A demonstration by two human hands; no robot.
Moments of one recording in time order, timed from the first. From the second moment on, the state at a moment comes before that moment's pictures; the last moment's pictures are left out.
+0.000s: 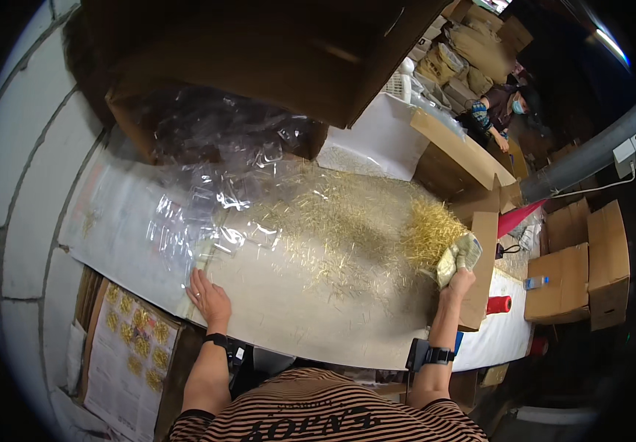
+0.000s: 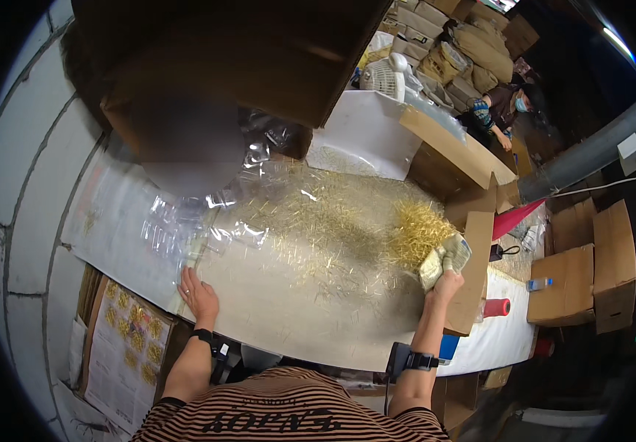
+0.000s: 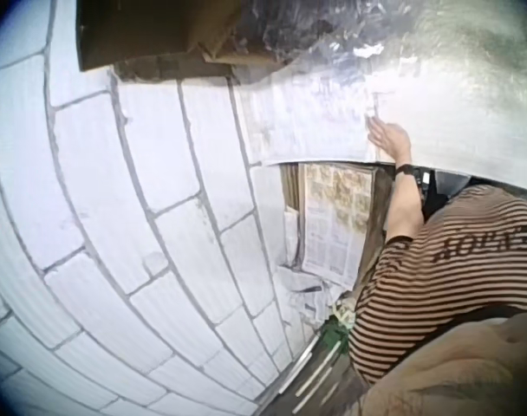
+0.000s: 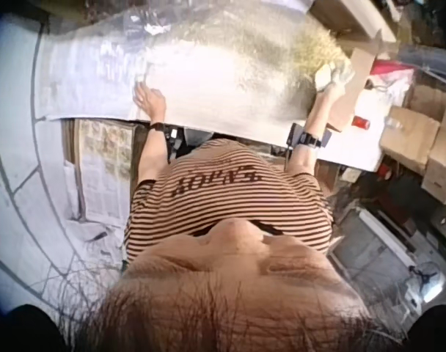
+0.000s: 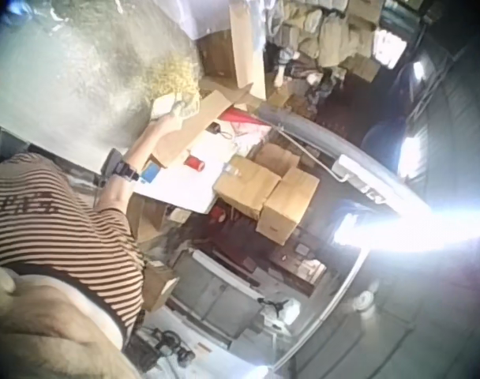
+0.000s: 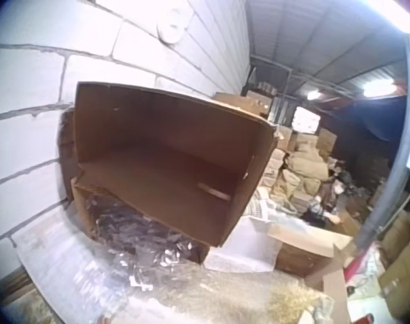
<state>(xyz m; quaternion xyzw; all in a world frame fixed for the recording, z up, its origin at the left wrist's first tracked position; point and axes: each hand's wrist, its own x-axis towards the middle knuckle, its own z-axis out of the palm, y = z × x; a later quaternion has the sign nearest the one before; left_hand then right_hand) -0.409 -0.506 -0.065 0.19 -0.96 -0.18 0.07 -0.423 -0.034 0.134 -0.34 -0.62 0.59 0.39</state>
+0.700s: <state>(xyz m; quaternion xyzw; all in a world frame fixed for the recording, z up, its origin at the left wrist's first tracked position) -0.411 -0.504 -0.072 0.18 -0.97 -0.16 0.08 -0.444 -0.031 0.219 -0.24 -0.53 0.70 0.42</state>
